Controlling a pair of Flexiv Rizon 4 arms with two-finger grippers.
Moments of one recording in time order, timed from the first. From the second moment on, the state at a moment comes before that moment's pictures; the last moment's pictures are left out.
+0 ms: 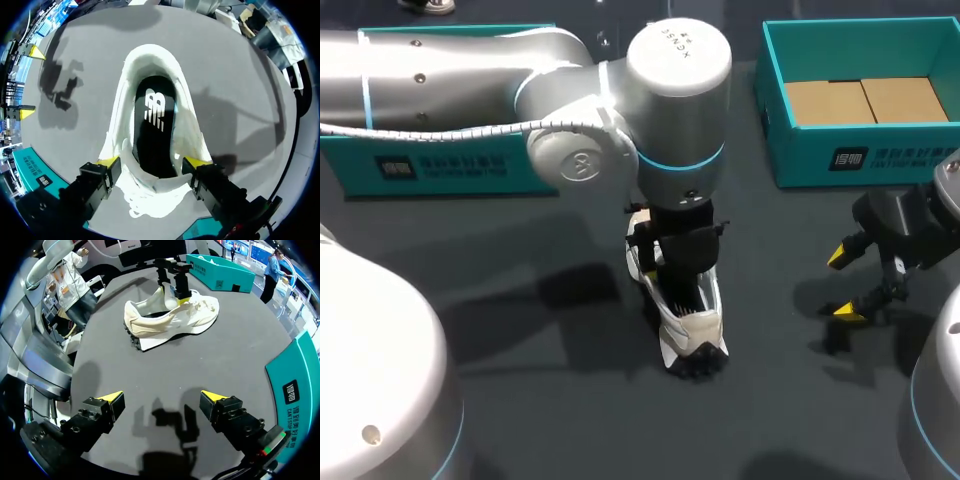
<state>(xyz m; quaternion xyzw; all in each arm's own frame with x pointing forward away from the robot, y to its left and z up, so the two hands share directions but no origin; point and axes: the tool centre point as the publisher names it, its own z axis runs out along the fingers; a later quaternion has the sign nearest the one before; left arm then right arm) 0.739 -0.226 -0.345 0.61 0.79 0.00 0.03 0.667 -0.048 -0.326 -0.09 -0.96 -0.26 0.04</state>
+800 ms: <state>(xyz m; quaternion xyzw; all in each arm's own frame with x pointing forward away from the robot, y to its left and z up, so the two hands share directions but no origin) 0.777 -0.205 -0.307 0.62 0.79 -0.02 0.03 0.667 -0.048 -0.326 -0.09 -0.96 -0.26 0.04</state>
